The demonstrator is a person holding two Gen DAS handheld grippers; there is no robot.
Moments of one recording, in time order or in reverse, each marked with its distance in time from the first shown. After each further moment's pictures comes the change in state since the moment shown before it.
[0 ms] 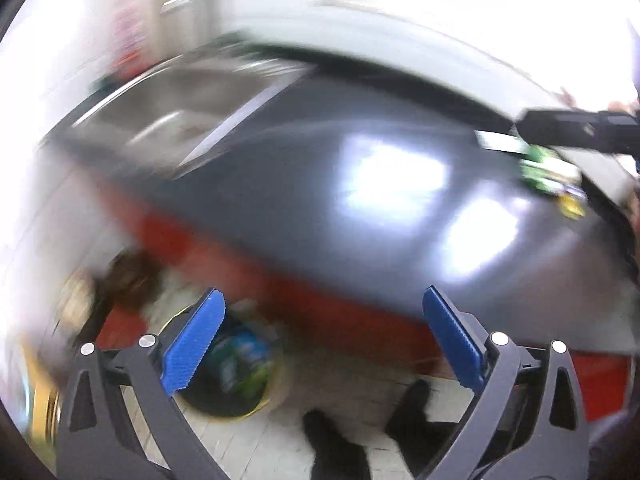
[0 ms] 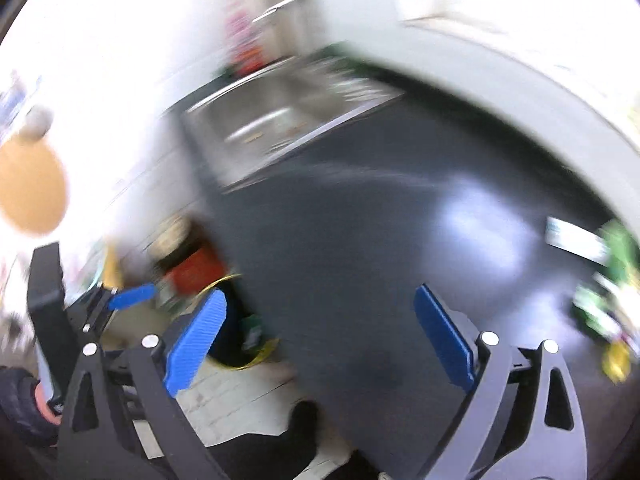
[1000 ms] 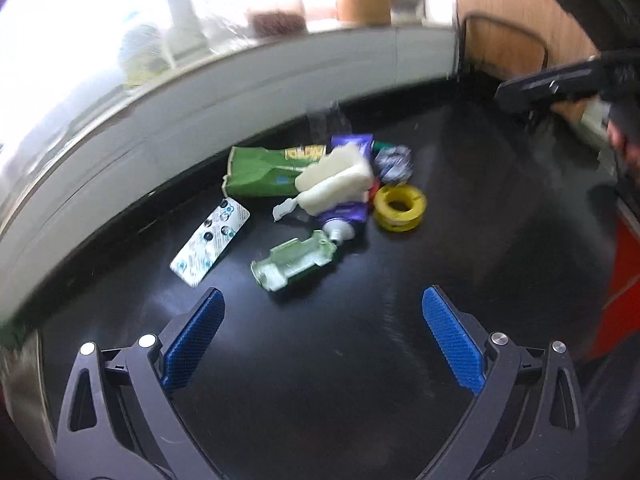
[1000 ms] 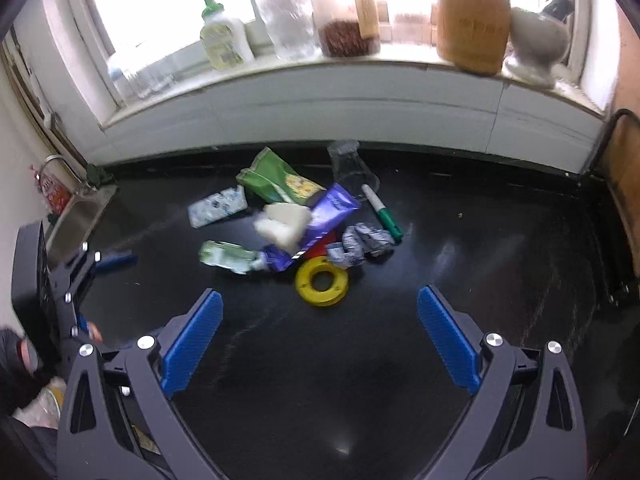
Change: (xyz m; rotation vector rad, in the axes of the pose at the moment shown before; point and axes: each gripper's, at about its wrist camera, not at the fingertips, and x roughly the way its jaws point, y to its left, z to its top) left arm 0.146 -0.339 0.121 0.810 -0.039 -0.340; right arm -0.102 -0.364 -0.104 0.446 -0.039 -0.298
